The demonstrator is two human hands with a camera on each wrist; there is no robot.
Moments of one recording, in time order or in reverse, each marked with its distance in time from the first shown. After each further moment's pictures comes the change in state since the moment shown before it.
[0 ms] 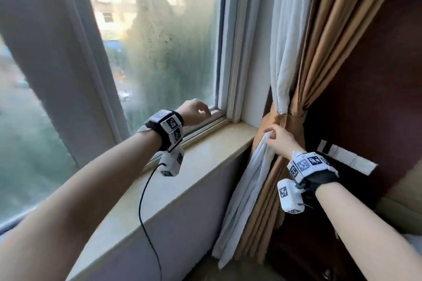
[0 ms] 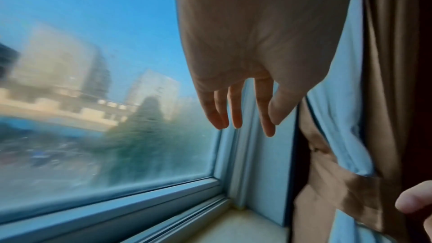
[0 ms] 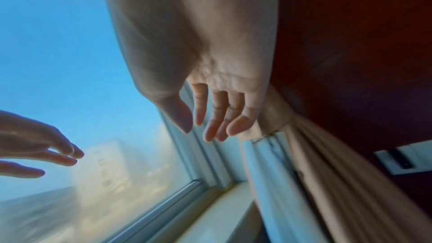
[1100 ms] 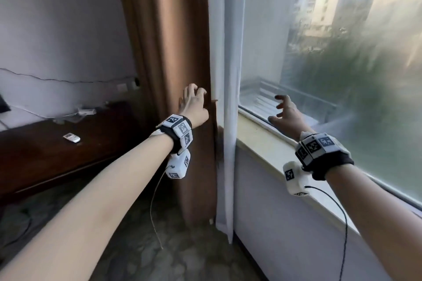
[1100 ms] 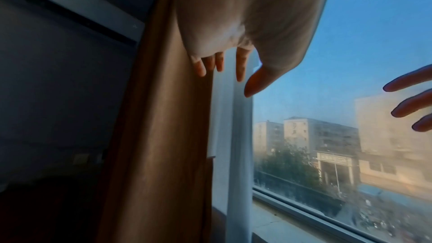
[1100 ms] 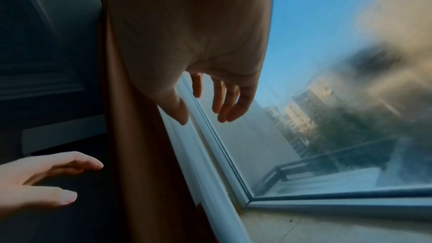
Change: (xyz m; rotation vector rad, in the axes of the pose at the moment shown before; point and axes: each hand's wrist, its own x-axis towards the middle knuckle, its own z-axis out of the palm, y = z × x) left_hand -1.111 -0.093 -0.197 0.655 1.029 -1.693; right_hand -0.784 -0.615 0.397 0.373 -1.104 -1.461
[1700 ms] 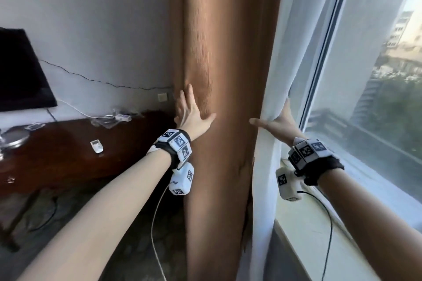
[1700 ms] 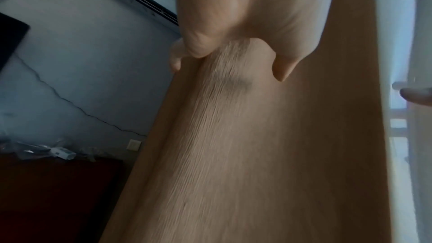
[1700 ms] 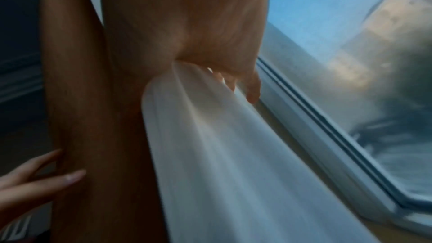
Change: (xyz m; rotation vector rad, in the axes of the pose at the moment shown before) left_hand 0.248 -0.171 0.078 -0.198 0.232 -0.429; right_hand 0.360 -0.047 0.180 0.345 -0.185 -0.246
